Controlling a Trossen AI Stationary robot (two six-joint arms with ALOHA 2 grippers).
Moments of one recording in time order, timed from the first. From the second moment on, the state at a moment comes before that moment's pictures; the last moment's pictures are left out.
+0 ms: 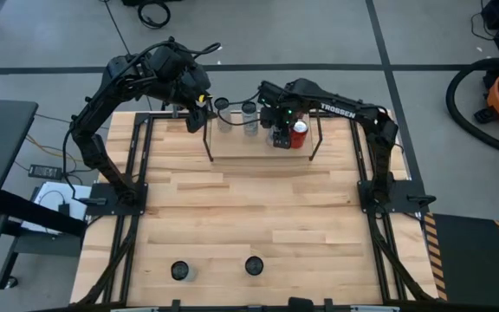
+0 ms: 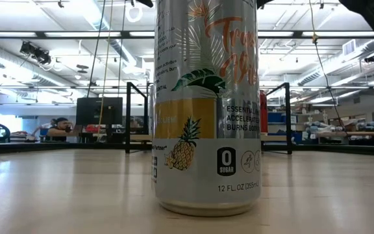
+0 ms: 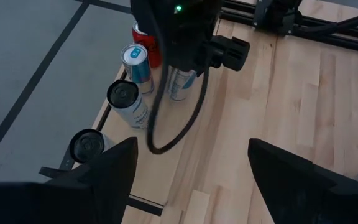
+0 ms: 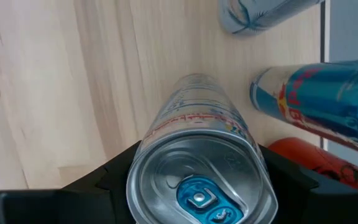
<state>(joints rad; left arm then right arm) 0.46 1.67 2.32 -1.43 0.10 0.12 -0.48 1.93 1.88 -1.31 -0.02 -0.34</state>
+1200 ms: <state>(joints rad) 0.46 1.67 2.32 -1.43 0.10 0.11 -0.51 1.98 1.87 -1.29 -0.09 -0.35</state>
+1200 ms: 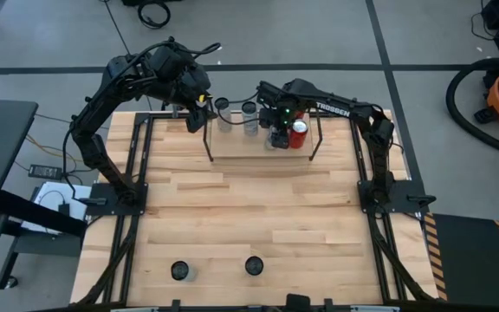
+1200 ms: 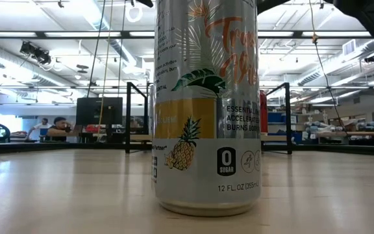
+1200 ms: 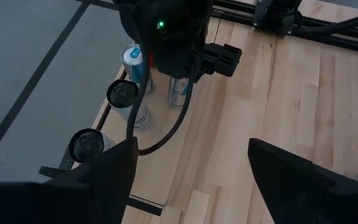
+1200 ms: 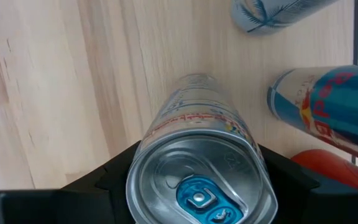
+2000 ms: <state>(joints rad) 0.46 1.67 2.32 -1.43 0.10 0.12 -0.52 1.98 1.86 -1.26 -0.05 -0.38</state>
